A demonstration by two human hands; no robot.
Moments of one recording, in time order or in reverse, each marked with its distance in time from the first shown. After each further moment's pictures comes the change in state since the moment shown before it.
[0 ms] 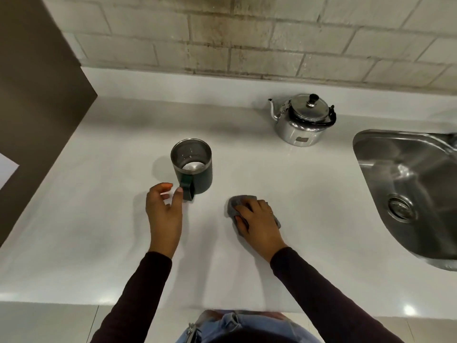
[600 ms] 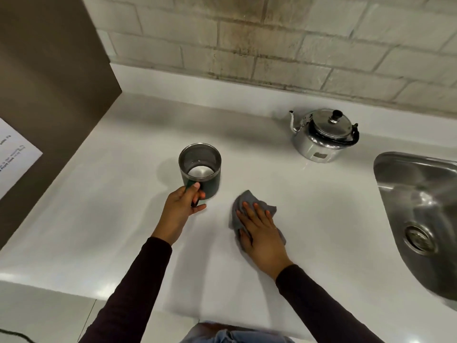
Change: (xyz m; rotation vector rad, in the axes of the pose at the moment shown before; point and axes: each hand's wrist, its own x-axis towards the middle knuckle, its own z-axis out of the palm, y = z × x) left_hand 0.020 0.017 0.001 -0.324 -0.321 -0.292; right_hand 0.003 0.008 0.010 0.041 -0.201 -0.063
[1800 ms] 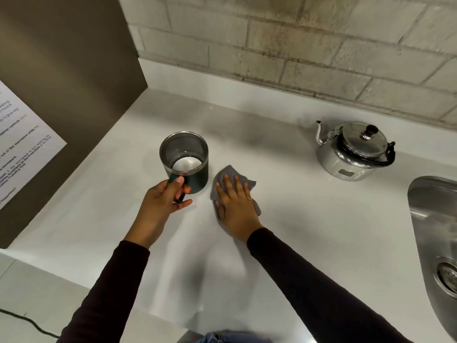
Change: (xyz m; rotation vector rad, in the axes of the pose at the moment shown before) left_hand -0.002 0.032 -0.033 -0.026 0.169 0.058; right_hand 0.115 -0.037 0.019 -0.158 -0.071 -0.157
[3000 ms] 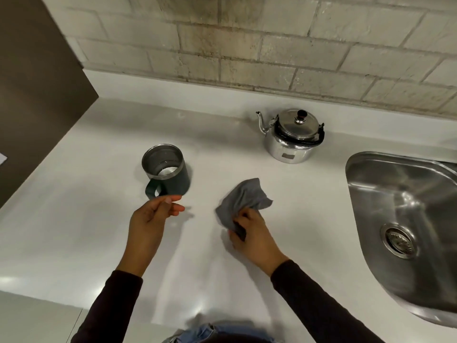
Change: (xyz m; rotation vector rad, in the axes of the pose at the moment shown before) left_hand -0.070 -0.036 0.078 0.341 -0.029 0.248; right_hand -0.148 0.079 -0.058 0.503 0.136 0.168
